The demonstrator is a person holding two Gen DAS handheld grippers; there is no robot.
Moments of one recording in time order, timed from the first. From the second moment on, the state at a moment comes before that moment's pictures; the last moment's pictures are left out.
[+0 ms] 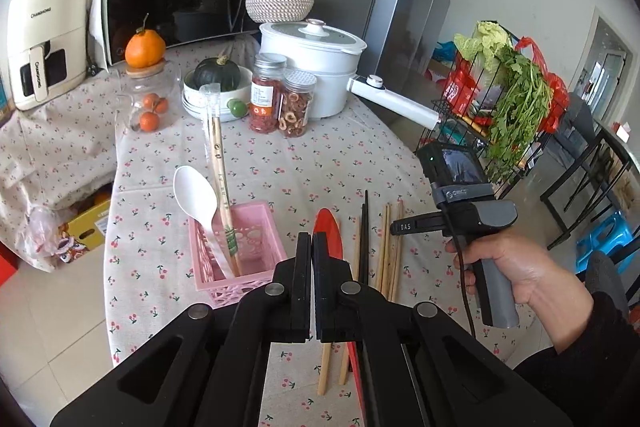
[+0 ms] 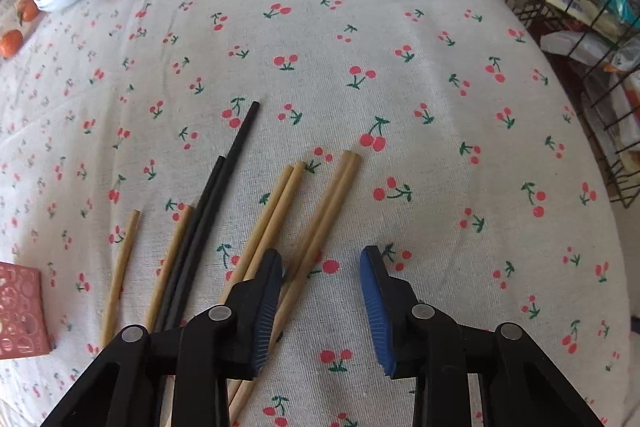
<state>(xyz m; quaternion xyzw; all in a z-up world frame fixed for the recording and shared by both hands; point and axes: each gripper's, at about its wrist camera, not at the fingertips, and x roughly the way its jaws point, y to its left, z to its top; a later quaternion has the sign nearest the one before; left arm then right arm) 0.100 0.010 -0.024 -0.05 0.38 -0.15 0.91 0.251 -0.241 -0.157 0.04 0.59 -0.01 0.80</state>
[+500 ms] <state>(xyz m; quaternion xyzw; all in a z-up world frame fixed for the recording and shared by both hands) 0.079 0.042 0.011 -0.07 0.30 -0.12 0.94 0.218 -0.243 -0.117 0.07 0.53 0.01 0.85</state>
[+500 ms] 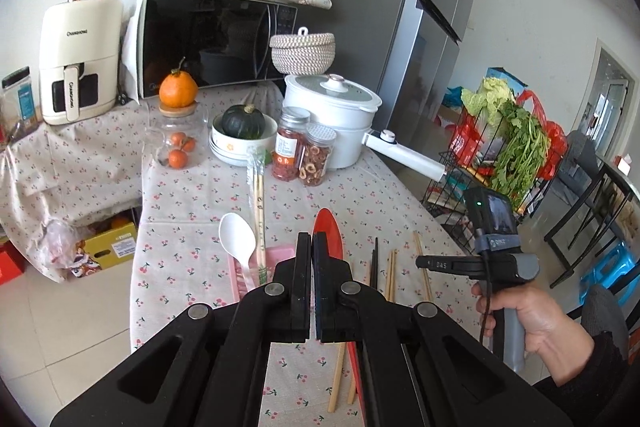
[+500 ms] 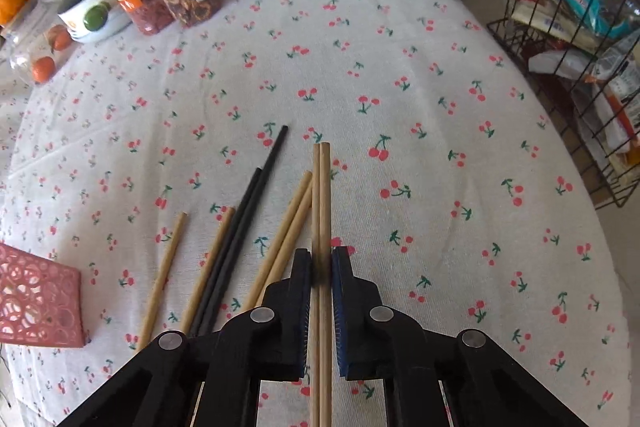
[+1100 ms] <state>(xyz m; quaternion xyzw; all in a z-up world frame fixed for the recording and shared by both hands) 0.088 0.049 0.030 -0.01 0.07 0.01 1.00 0.136 -0.227 0.006 0.10 0.32 0.10 0.94</state>
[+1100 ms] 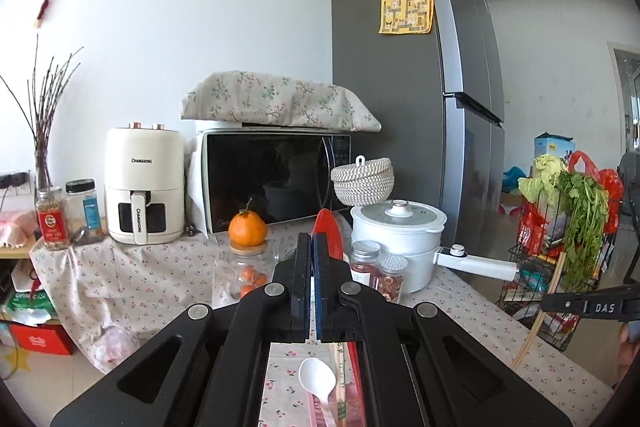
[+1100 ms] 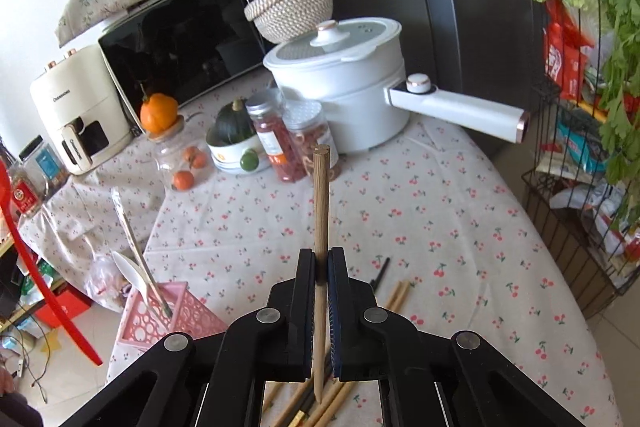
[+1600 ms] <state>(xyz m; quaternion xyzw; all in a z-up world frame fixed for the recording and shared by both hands) 0.116 0.049 0.008 0.00 0.06 0.06 1.00 0.131 -0.223 0.039 0.12 0.28 0.15 0.94</state>
